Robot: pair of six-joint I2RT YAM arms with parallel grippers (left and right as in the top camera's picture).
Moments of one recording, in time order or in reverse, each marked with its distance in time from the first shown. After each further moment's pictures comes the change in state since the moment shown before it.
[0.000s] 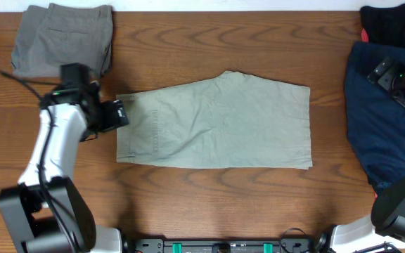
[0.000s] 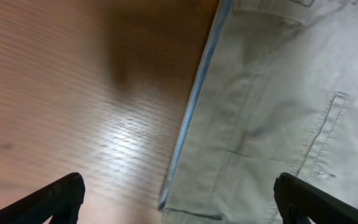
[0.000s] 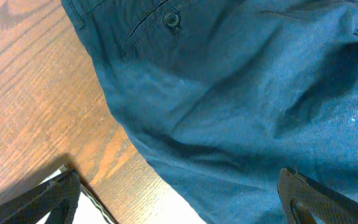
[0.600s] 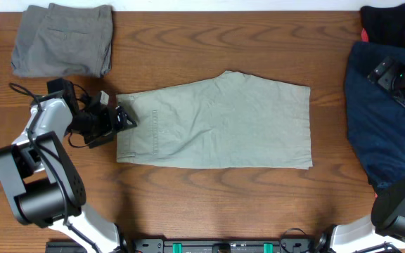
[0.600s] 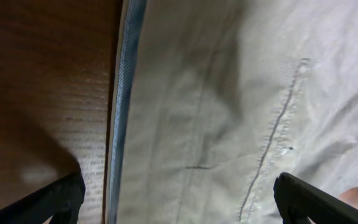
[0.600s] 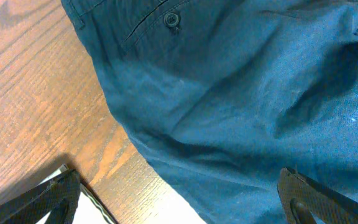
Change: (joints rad) left arm 0.124 0.246 0.000 0.022 0.428 0.222; right arm 0.000 0.000 0.000 0.000 0.000 0.000
